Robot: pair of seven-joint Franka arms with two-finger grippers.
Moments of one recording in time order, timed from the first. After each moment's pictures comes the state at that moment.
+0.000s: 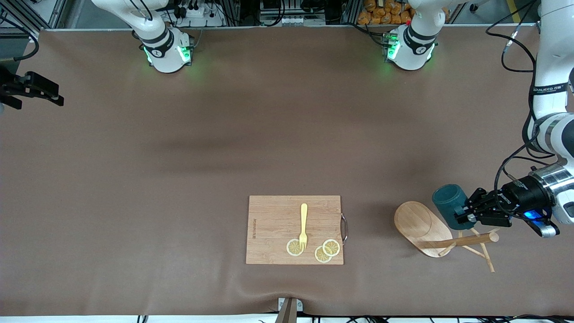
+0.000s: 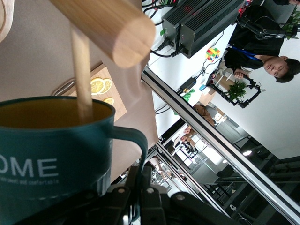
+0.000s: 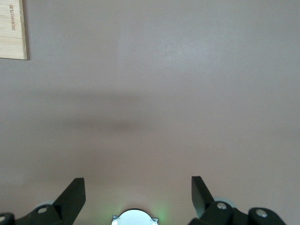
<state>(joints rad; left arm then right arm) 0.21 0.50 -0.04 -1.55 -1.27 1.90 -0.32 0.02 0.01 -0.05 -1.46 -0.01 1.36 -0.12</state>
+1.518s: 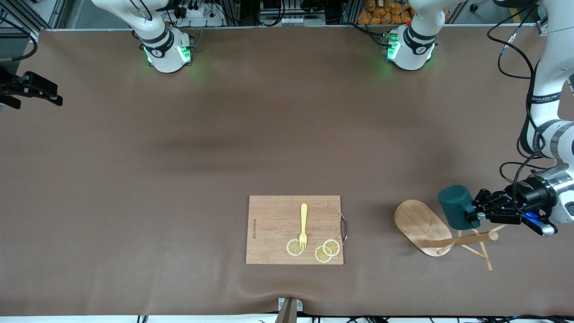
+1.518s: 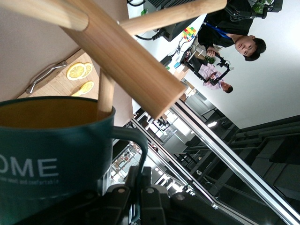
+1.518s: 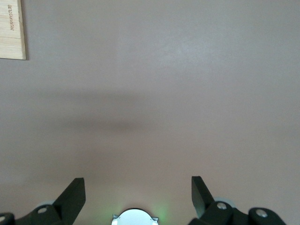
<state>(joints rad) 0.30 0.59 -0.04 -1.56 -1.44 1.74 -0.19 0.02 0.01 -0.06 -1.46 -0.01 1.36 -0.12</state>
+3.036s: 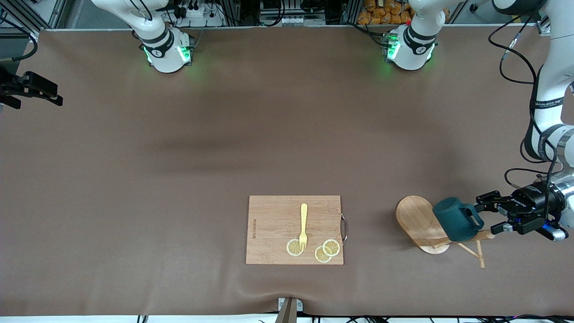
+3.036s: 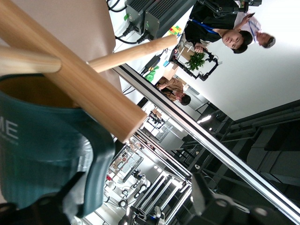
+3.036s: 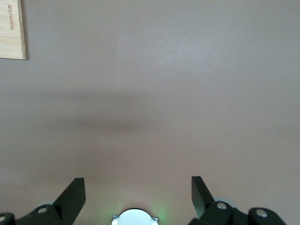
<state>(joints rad) 0.32 0.63 -0.05 -1.49 -1.46 1.72 -0.12 0.02 0.01 -0.06 -1.46 -0.01 1.36 -0.12</state>
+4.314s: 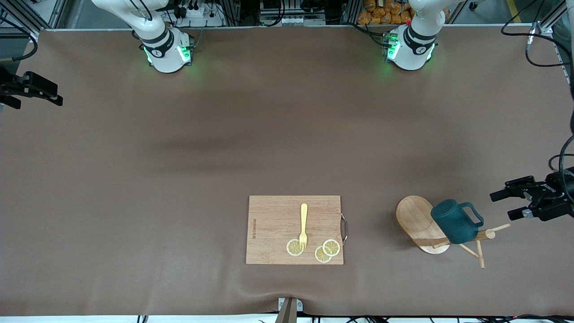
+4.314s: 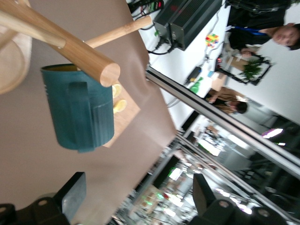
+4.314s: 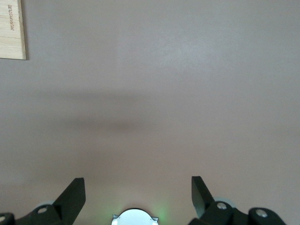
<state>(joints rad) 0.33 0.48 -0.05 -1.41 -1.07 1.72 -0.24 0.02 0.01 -0.06 -1.46 -0.01 1.36 -0.12</state>
